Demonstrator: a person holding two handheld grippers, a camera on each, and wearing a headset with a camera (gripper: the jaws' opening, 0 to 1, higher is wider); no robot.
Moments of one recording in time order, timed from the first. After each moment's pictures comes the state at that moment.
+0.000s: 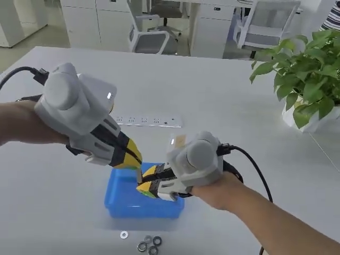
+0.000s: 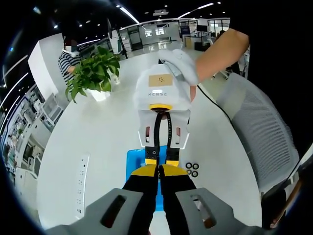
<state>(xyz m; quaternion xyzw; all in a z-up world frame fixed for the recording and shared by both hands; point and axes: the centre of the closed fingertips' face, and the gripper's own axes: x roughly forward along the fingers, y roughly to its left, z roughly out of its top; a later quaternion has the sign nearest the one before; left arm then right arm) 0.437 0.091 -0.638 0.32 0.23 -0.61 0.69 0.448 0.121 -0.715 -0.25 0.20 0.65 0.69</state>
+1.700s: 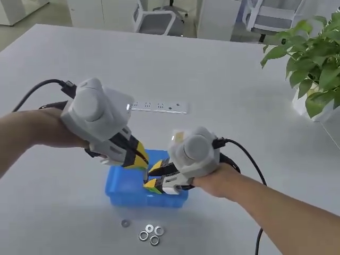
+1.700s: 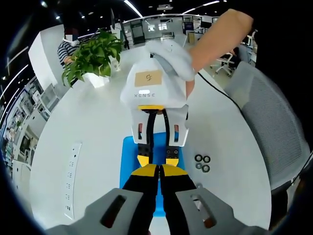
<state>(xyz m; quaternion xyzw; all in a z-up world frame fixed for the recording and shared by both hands) 0.455 0.089 -0.696 0.32 0.26 -0.60 0.68 0.469 0.113 -0.770 -0.26 0.24 0.65 0.68</state>
